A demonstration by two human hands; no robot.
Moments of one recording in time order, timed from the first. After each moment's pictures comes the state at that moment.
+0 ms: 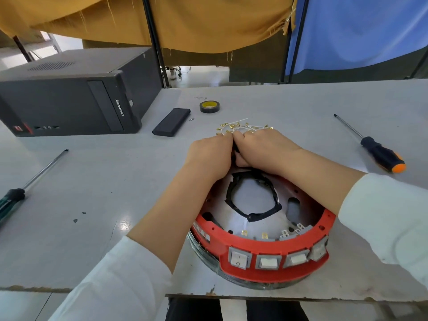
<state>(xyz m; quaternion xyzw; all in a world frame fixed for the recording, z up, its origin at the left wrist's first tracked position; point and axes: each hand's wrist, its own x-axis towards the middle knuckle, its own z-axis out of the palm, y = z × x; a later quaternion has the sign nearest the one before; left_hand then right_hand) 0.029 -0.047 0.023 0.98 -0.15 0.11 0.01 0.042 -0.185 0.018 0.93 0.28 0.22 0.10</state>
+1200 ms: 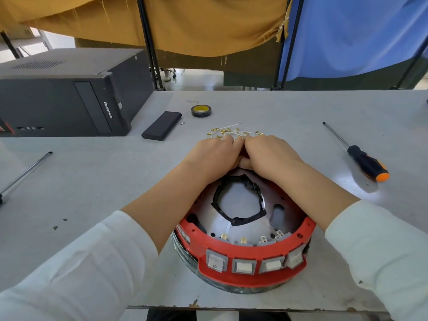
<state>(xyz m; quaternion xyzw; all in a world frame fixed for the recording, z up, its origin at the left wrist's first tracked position) 0.047 -0.066 0.015 0.92 -0.30 0.20 -0.13 0.034 -0.205 0.031 0.99 0.14 0.09 0.00</state>
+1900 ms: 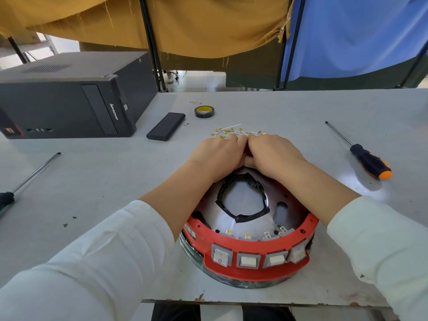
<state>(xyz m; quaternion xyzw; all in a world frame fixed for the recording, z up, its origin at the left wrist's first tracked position) 0.043 -0.069 0.019 0.93 -0.28 0.20 -0.12 0.033 -0.205 0.028 0.99 0.13 0.11 -0.01</state>
